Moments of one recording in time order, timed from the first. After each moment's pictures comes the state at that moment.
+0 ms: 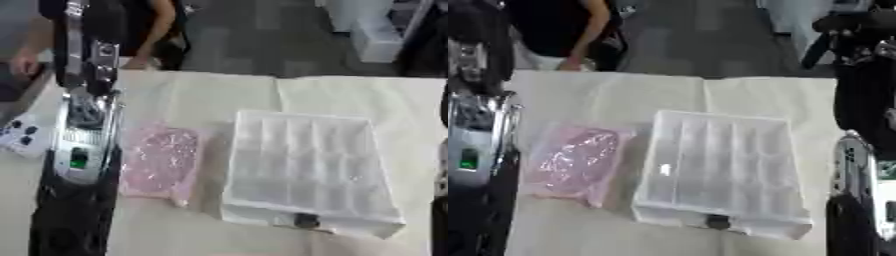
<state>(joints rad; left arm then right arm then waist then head) -0.40 0.12 0.11 -1.98 -0.20 -0.38 0.12 -0.40 -0.04 -0.02 -1.89 -0.32 -0.52 0.53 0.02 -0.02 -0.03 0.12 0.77</state>
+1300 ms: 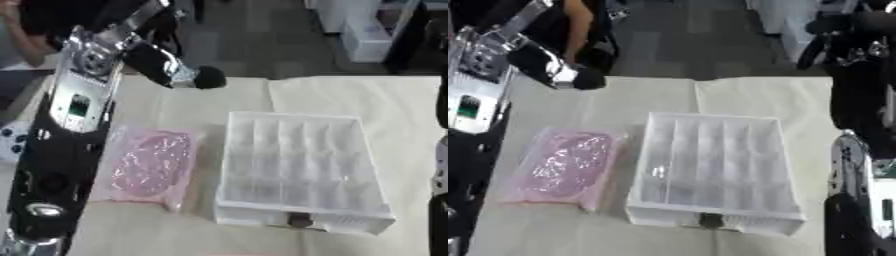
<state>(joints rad) -0.67 0.40 -0.06 -1.65 -0.45 -0.50 -0.52 -0.39 -0.04 -0.03 -1.89 -0.31 -0.51 0.53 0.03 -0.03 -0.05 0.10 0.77</state>
